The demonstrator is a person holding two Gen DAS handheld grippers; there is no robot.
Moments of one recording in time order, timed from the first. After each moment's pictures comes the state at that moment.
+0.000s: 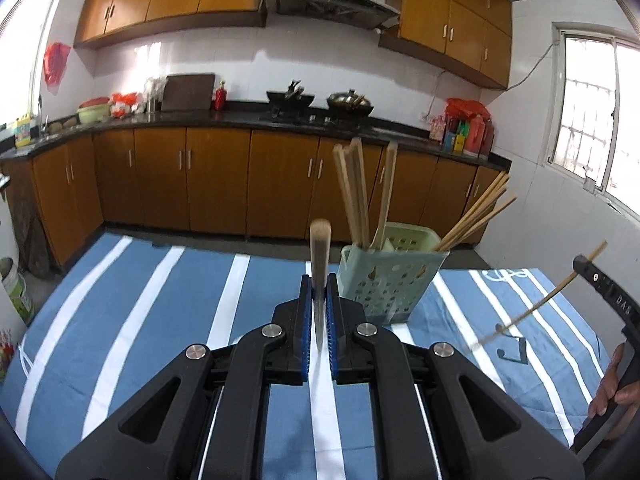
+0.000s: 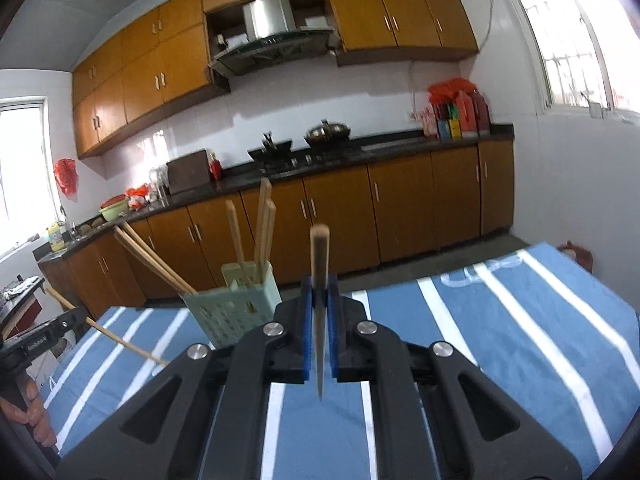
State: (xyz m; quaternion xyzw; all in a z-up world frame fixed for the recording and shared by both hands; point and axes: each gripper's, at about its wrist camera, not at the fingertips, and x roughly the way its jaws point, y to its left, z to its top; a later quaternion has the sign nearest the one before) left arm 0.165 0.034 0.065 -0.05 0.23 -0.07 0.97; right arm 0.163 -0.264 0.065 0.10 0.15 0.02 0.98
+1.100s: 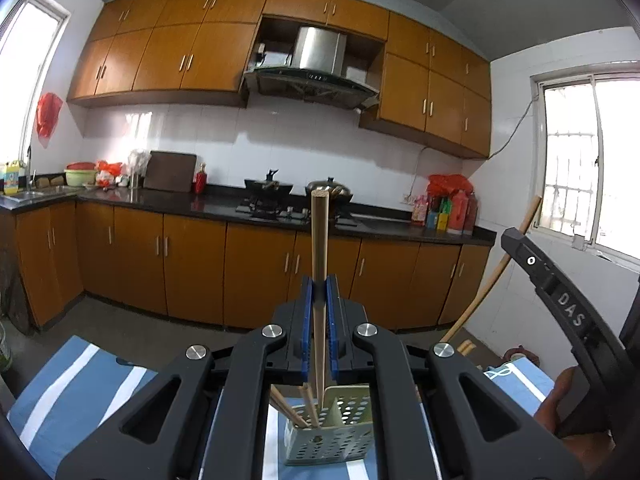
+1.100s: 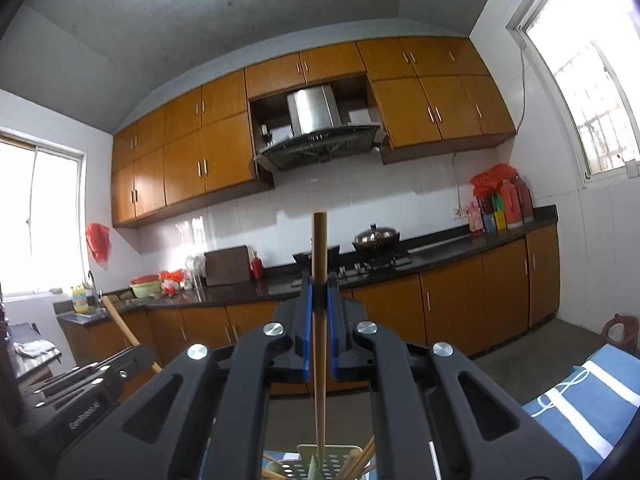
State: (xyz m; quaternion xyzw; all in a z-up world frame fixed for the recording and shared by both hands) left arm 0.234 -0.009 0.147 -0.07 0.09 -0.08 0.99; right arm 0.256 -0.205 0.164 0.10 -0.02 0.07 0.99
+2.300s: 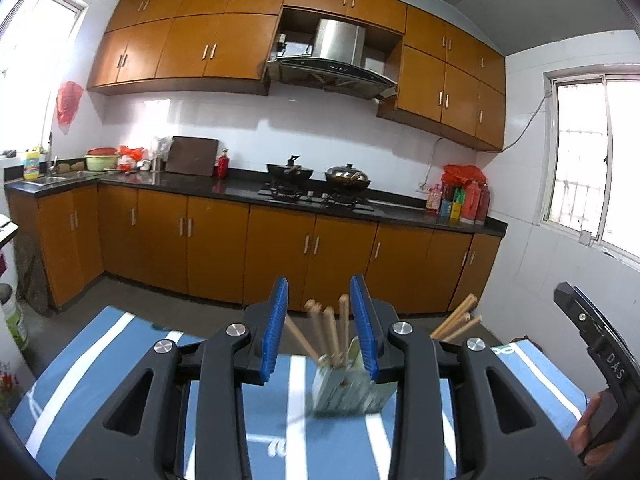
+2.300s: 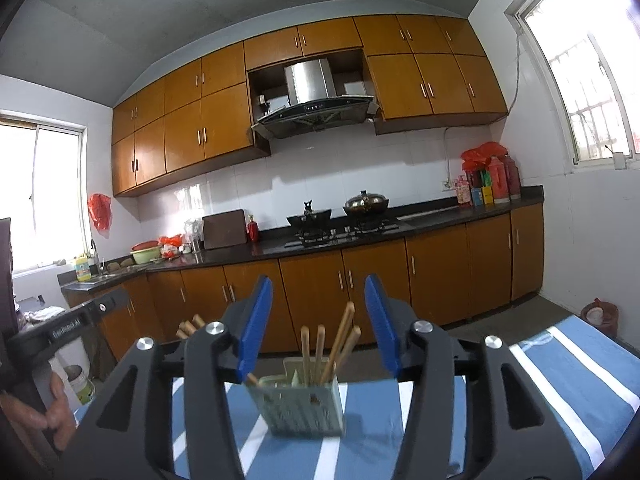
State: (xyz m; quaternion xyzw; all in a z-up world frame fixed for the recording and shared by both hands) left arm 0.153 0.027 0.145 -0.07 0.12 -0.05 0.99; right arm 0.143 -0.221 0.131 0.09 0.04 0.06 0.99
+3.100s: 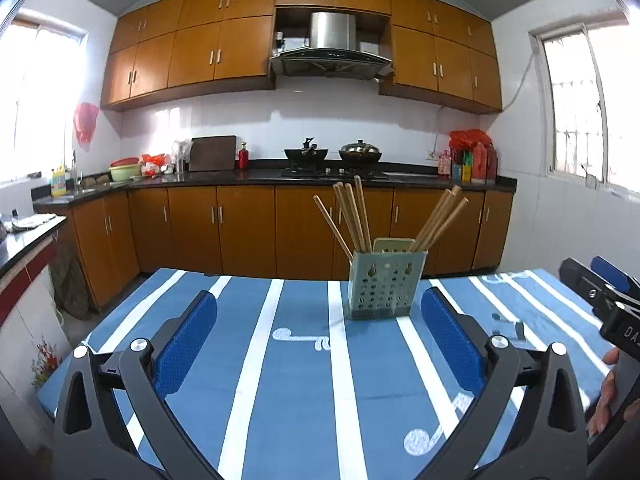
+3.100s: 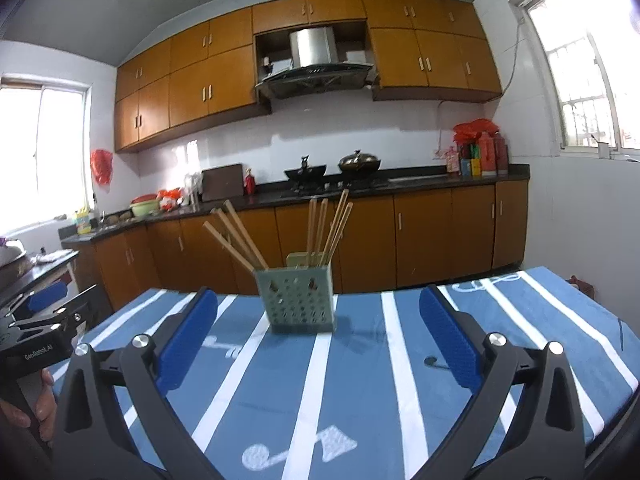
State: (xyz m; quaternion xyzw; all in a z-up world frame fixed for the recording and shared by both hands) left arm 0.022 0.027 0.065 0.00 0.13 -0.02 0.99; right arm 0.026 -0.202 0.058 0.05 0.11 0.06 0.99
